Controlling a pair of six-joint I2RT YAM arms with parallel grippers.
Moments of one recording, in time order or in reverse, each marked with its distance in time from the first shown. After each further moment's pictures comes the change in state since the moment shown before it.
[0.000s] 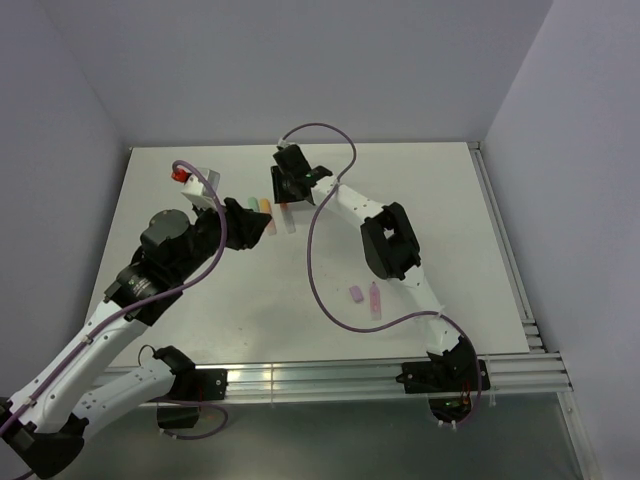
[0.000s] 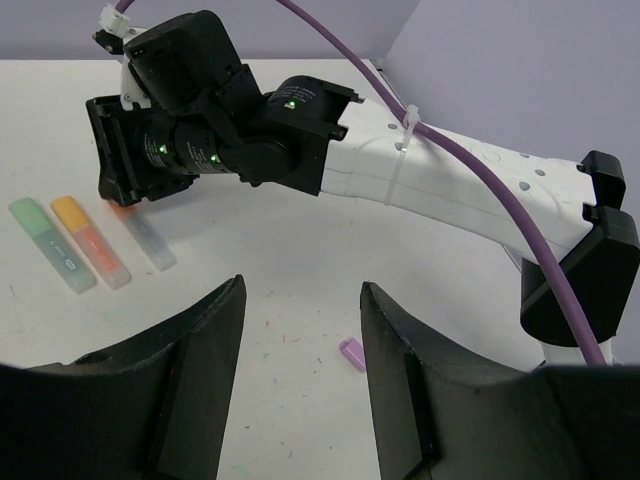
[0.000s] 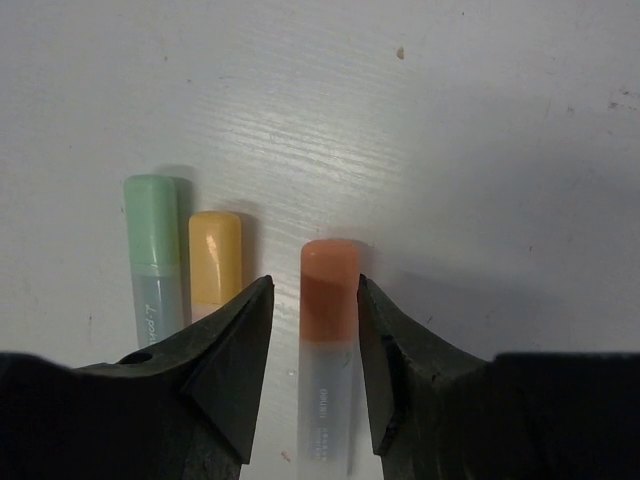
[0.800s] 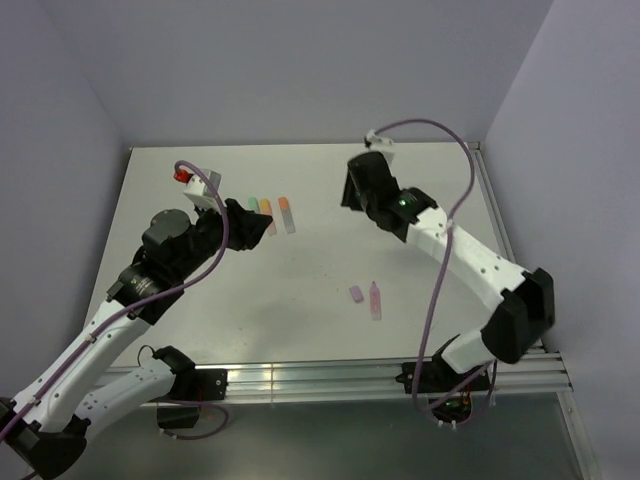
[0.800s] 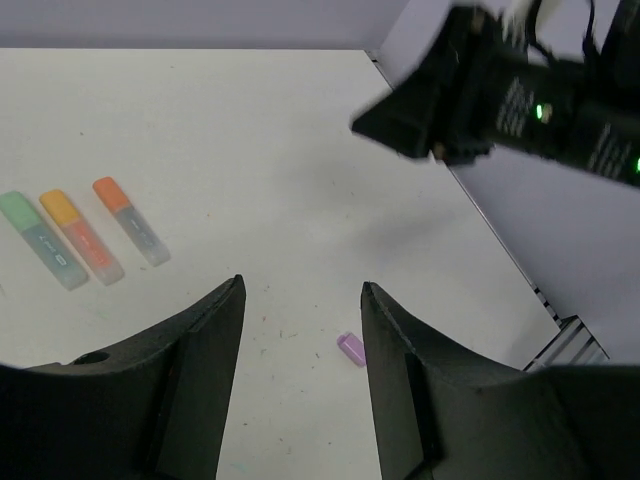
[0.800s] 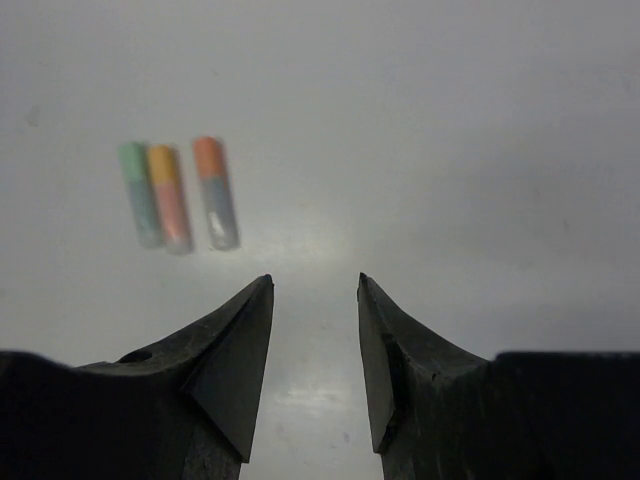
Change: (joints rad) left arm 0.030 0.002 -0.029 0.023 0.047 -0.006; right arm -0.020 -0.969 -0.748 -0.013 0.296 0.104
